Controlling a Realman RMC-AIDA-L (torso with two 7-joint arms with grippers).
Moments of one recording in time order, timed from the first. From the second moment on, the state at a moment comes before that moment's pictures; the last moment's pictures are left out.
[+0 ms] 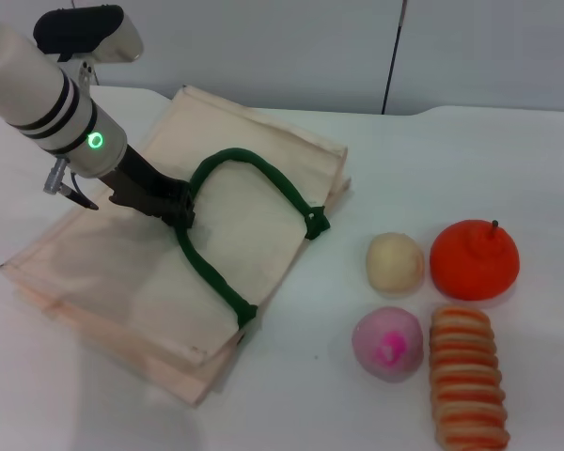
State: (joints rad) left arm -1.19 -1.87 2.86 -0.16 0.60 1.04 -2.48; right arm 0.61 2.03 -0.74 -0.03 2.45 1.50 -2.57
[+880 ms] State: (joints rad) left arm -1.18 -1.88 2.86 -0.16 0.62 0.97 -2.46; right arm 0.61 2.03 -0.74 -0.03 2.45 1.50 -2.57
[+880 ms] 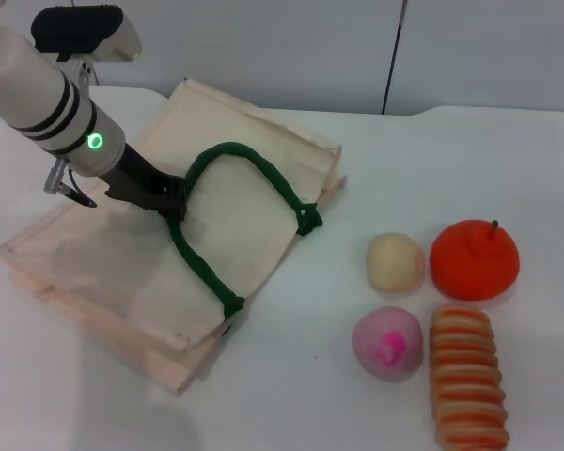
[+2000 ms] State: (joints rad) left arm -1.17 -1.90 2.86 -0.16 0.54 0.95 -2.38; right arm 0.59 2.03 -0.74 -0.03 2.45 1.50 -2.57
